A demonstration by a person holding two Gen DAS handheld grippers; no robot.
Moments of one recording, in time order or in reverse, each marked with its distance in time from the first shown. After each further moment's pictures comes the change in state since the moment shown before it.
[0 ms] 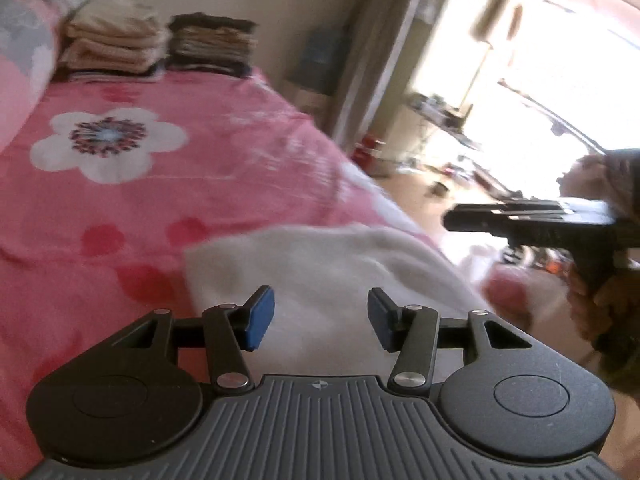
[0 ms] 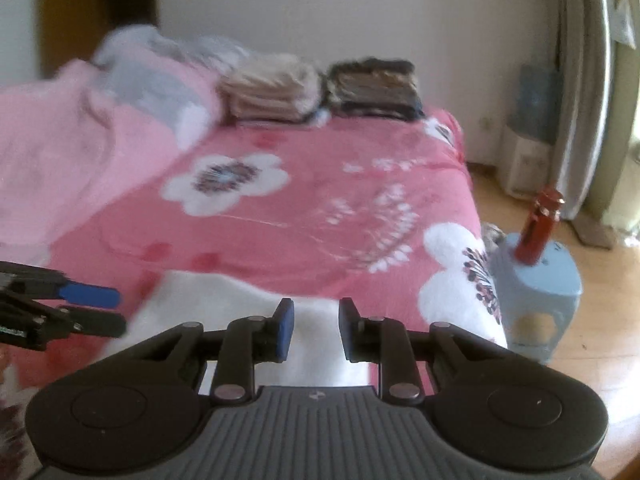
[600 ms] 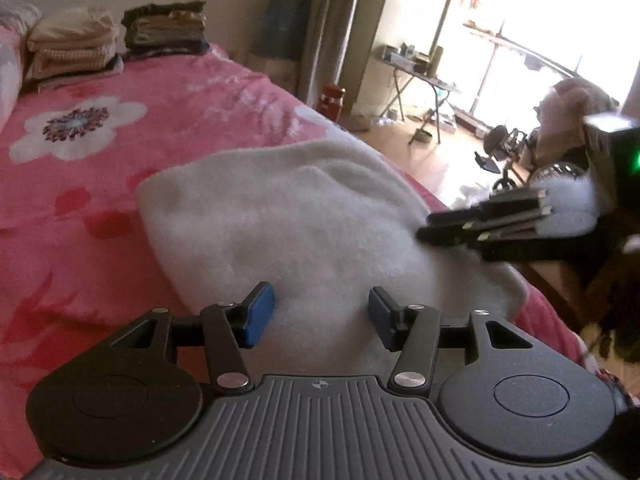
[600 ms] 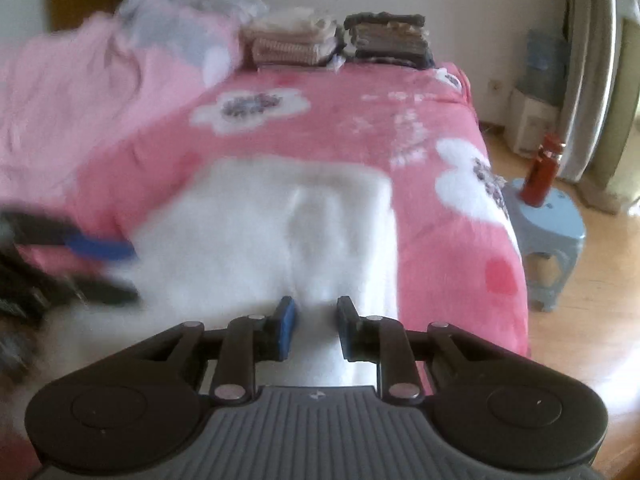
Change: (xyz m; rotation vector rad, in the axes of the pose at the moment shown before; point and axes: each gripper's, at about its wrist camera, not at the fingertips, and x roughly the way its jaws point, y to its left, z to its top) left arm 0.002 -0.039 -0.044 0.146 0.065 0.035; right arm -0.012 0.021 -0.082 0.012 0.092 -0.054
